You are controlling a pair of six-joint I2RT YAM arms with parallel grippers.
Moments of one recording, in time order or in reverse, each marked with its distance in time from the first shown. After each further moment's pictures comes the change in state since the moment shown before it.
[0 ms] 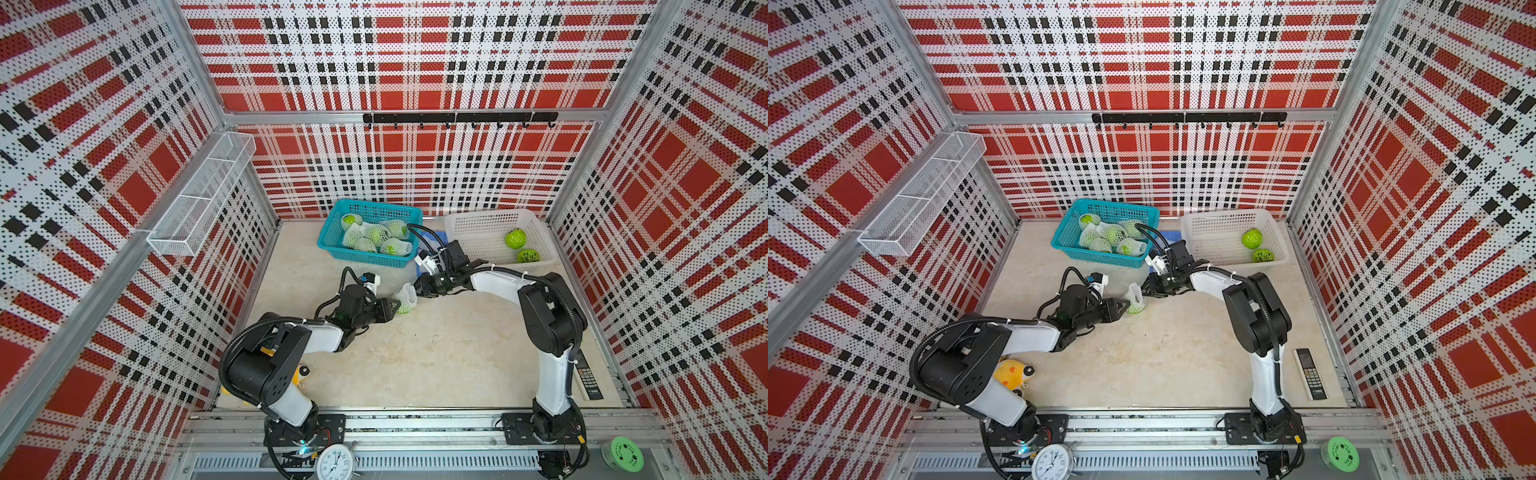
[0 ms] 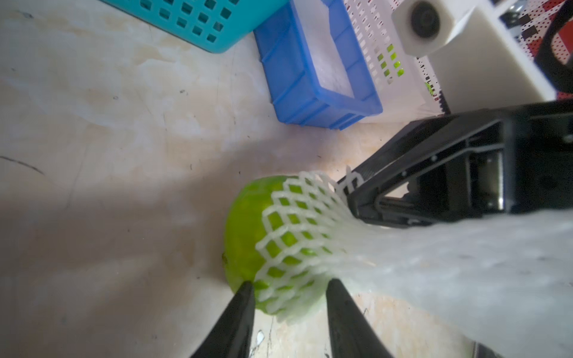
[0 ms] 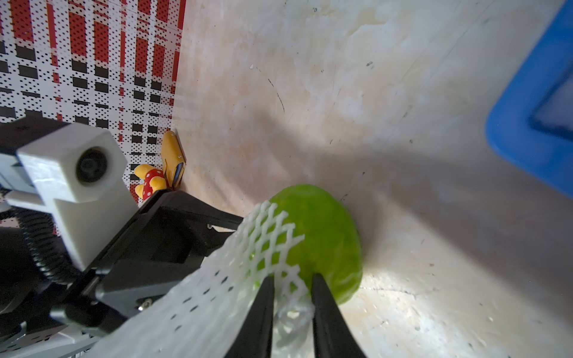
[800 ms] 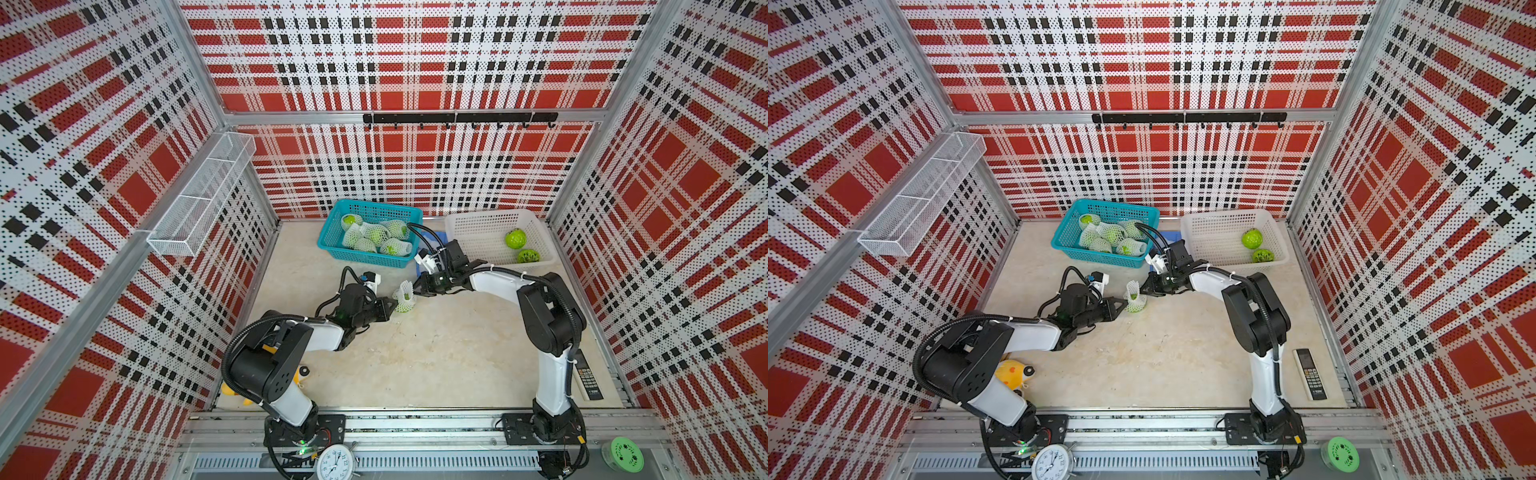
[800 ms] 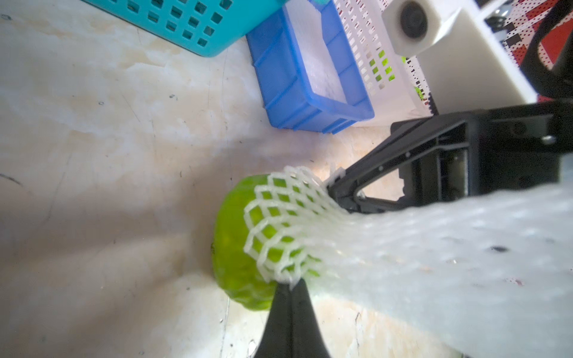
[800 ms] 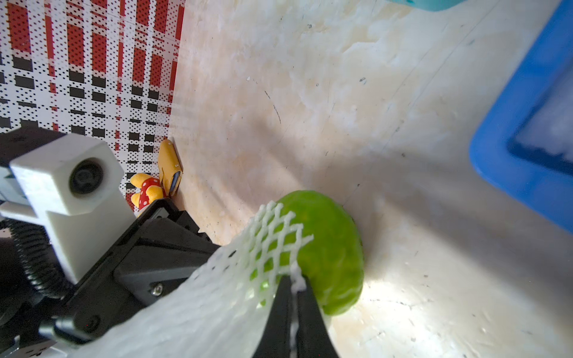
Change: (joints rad) left arm 0.007 0.017 0.011 0.027 0.011 -0.016; right arm 0.002 0.008 0.003 0.026 0.027 0.021
